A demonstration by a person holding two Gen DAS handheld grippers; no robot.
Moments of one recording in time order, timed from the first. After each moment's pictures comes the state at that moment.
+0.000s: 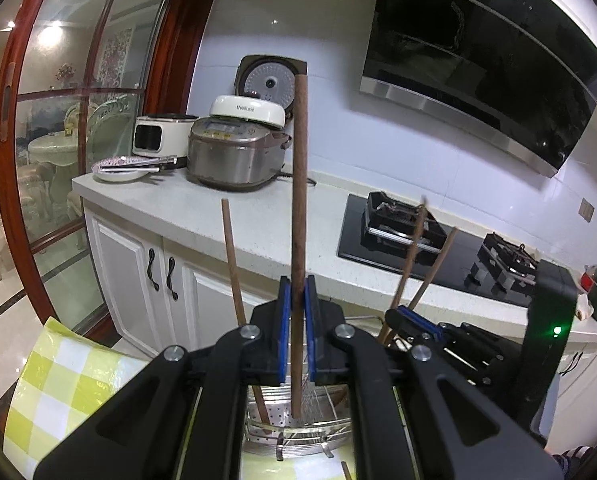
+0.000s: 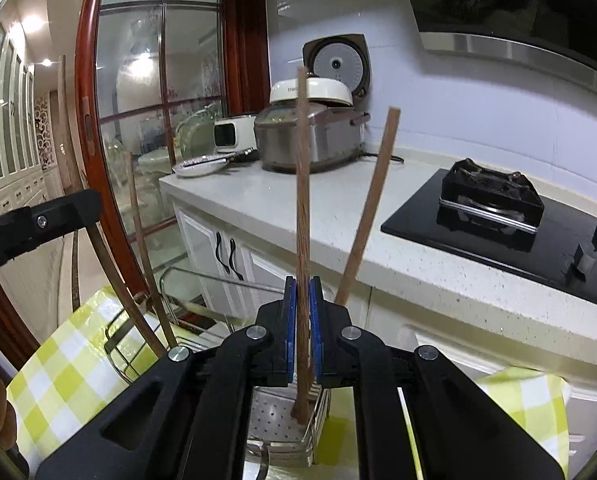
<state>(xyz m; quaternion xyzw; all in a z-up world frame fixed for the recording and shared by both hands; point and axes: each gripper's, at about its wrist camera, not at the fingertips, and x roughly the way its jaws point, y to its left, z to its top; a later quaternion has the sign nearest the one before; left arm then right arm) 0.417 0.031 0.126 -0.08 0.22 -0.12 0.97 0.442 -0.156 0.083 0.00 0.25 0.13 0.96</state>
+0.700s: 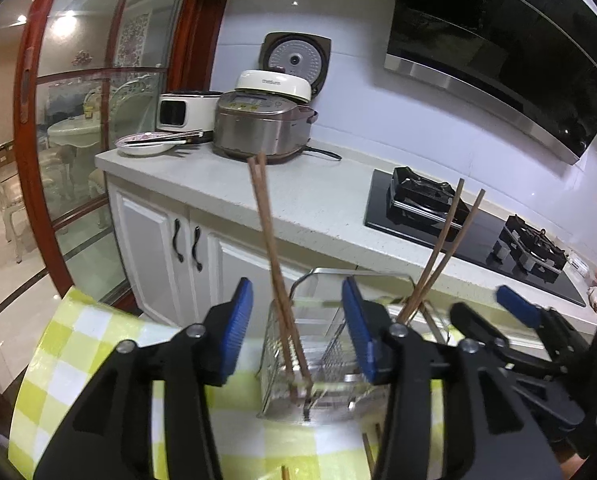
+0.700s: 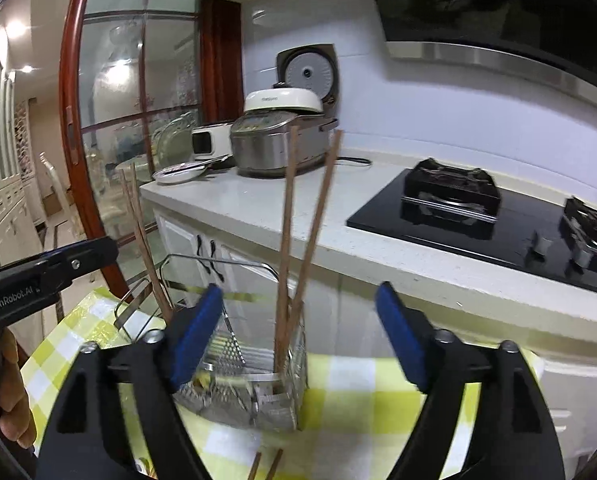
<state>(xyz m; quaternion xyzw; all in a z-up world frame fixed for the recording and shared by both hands) 0.401 0.042 0.102 -0.07 0.26 -0.08 0.96 0.387 -0.174 0.095 0.01 0.23 0.07 0.97</state>
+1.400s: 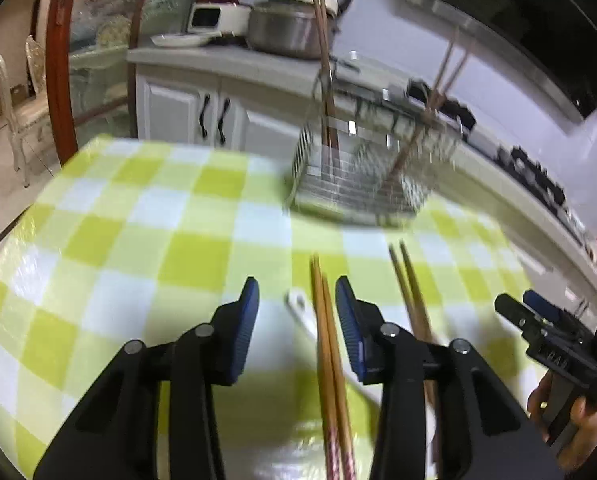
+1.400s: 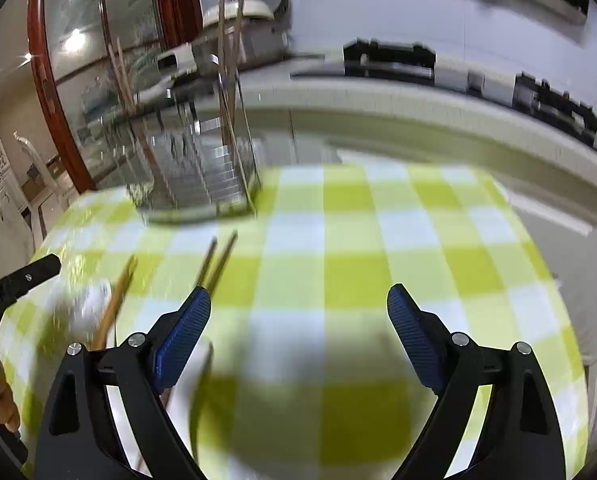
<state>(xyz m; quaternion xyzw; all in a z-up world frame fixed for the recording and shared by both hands) 0.270 0.065 -0.025 -0.10 0.38 -0.07 0.92 0.257 -0.226 -0.016 0.04 0.38 0.03 0.92</state>
